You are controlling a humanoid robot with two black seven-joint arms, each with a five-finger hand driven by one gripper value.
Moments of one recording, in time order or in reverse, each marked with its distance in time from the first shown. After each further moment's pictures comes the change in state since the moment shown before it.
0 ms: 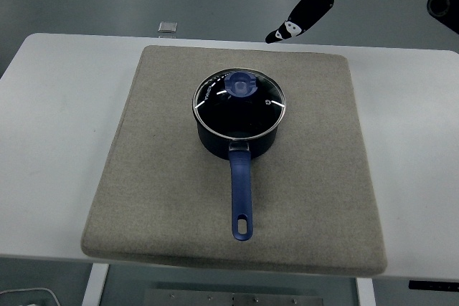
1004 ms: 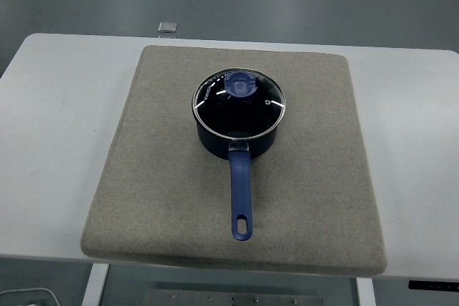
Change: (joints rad) left arm 0.000 0.000 0.000 0.000 0.000 0.000 0.000; right arm -0.033 -0.049 0.017 -0.315 0.818 0.239 0.000
